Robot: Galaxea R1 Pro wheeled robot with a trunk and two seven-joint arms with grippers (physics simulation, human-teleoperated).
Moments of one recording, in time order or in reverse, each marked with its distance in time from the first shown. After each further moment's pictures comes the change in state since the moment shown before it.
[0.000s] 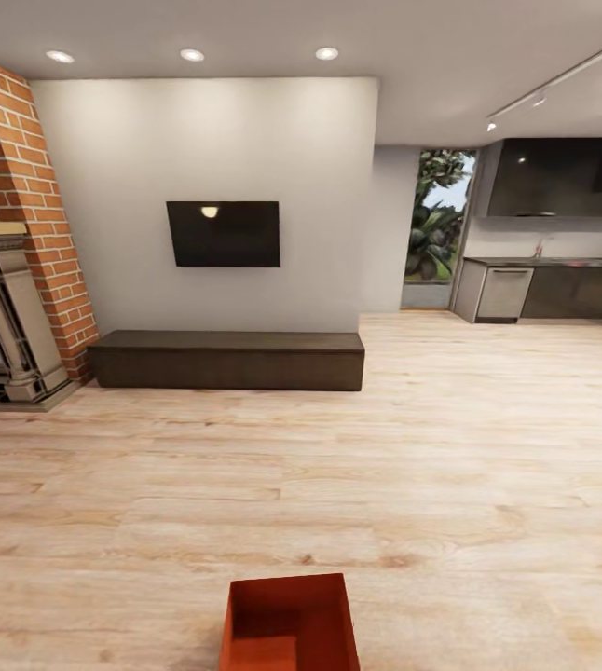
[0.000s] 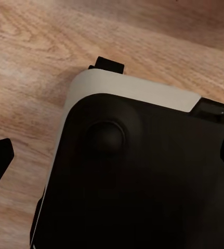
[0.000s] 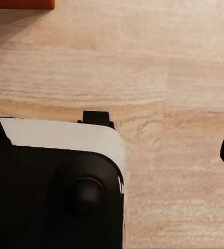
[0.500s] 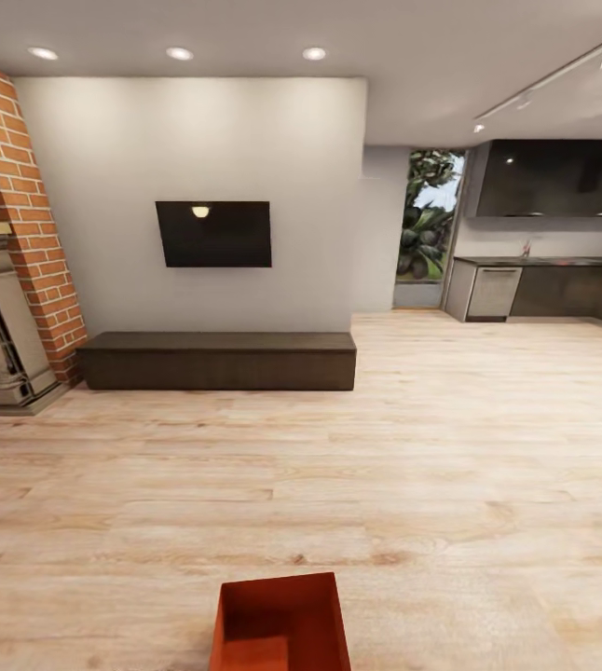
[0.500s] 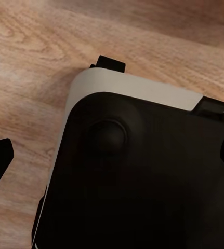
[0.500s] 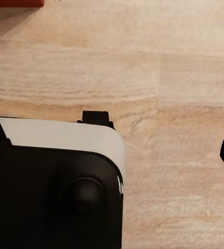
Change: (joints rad) left arm 0.000 0.002 -0.001 0.003 0.000 0.000 0.000; right arm 0.000 0.000 0.000 0.000 0.000 0.001 -0.002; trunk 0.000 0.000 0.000
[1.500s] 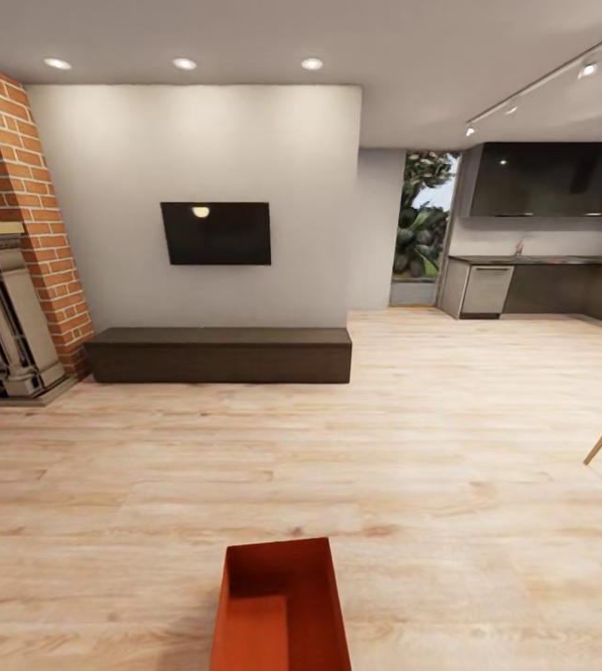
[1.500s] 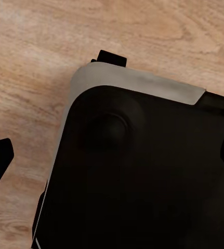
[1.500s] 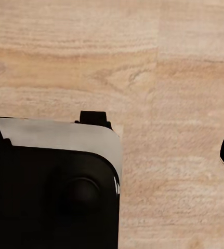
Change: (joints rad) left arm -0.001 0.000 -0.001 0.012 0.003 0.004 0.000; right arm 0.000 -0.008 0.001 0.000 0.000 -0.002 0.007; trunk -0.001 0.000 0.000
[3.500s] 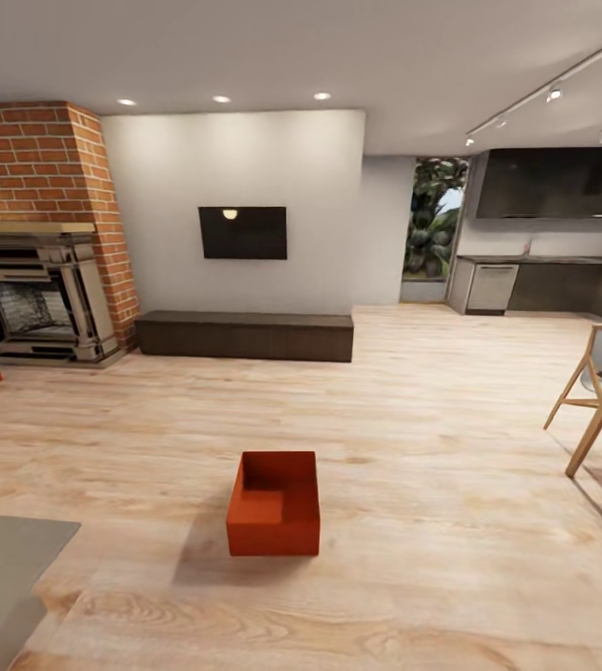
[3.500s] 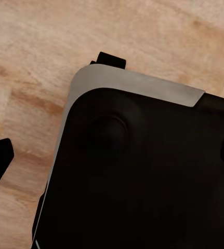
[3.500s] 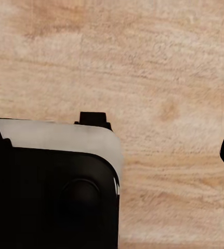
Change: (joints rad) left arm 0.000 0.000 -0.001 -0.001 -0.002 0.001 0.000; right arm 0.000 -0.001 -0.001 0.000 -0.001 0.001 0.001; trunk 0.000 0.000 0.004
